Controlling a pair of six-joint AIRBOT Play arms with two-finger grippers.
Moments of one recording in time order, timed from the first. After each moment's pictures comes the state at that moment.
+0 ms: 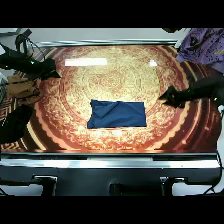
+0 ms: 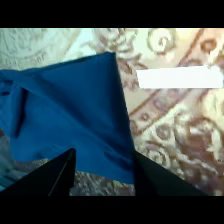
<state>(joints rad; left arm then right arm) -0.05 -1.57 1.94 1.18 -1.49 -1.72 -0.28 -1.58 1.33 2.31 -1.34 -1.74</state>
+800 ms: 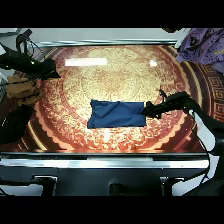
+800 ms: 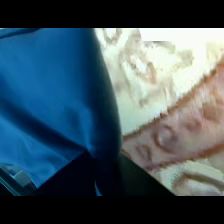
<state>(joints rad) -0.05 -1.58 1.94 1.18 -1.49 -1.71 -0.10 -1.78 1.22 2.42 -1.18 -1.85</state>
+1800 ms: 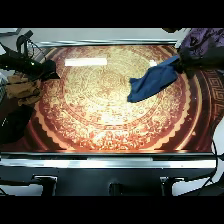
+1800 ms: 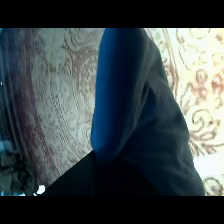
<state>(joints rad) -0.05 -1.58 1.94 1.18 -1.52 -1.71 -0.27 -1.70 1.92 2.32 -1.22 -1.26</state>
